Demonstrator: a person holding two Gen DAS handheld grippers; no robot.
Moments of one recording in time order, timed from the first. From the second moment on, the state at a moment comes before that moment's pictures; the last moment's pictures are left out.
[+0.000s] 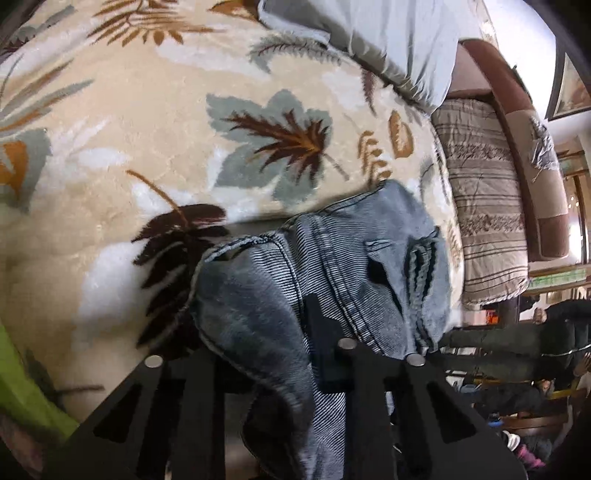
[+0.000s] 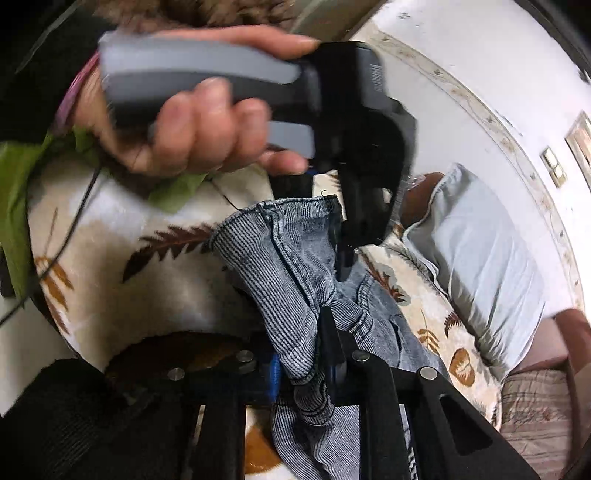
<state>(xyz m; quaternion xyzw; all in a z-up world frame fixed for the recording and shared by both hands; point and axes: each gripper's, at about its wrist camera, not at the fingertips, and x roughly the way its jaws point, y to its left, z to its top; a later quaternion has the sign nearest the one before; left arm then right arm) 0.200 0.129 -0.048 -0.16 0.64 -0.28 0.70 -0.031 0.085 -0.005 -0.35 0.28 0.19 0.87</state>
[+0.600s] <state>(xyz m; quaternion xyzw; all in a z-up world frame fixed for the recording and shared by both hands) 0.179 0.049 0.047 -0.14 0.60 -0.28 0.74 -0.035 -0.031 0.068 -0.16 0.29 0.17 0.93</state>
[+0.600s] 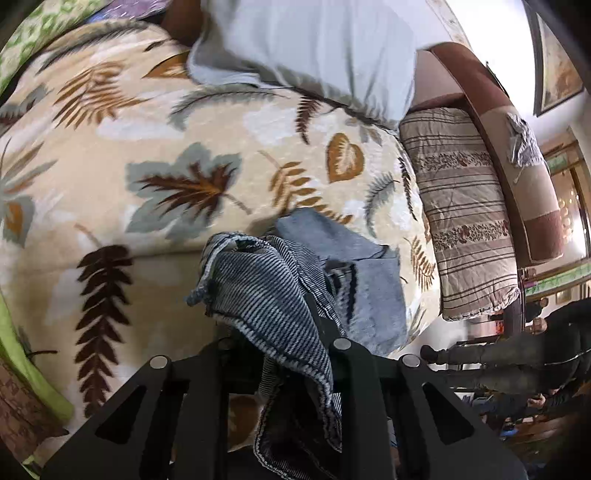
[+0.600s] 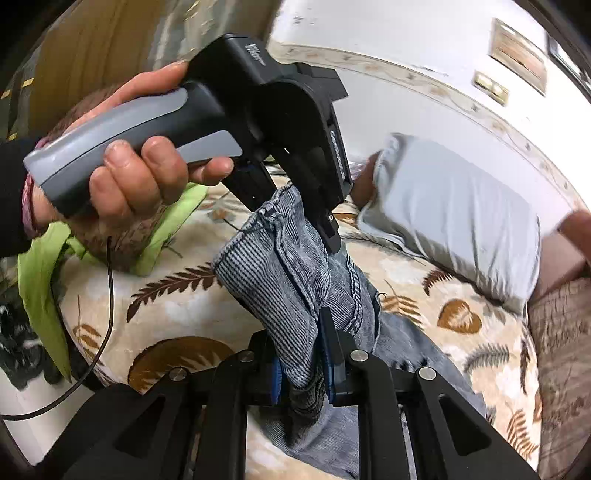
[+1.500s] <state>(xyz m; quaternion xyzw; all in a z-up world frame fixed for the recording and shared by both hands) 0.170 -0.170 0.049 -0.01 0.62 -0.29 0.72 -0.042 -0.223 0.051 0.11 0.34 0.12 0.93</state>
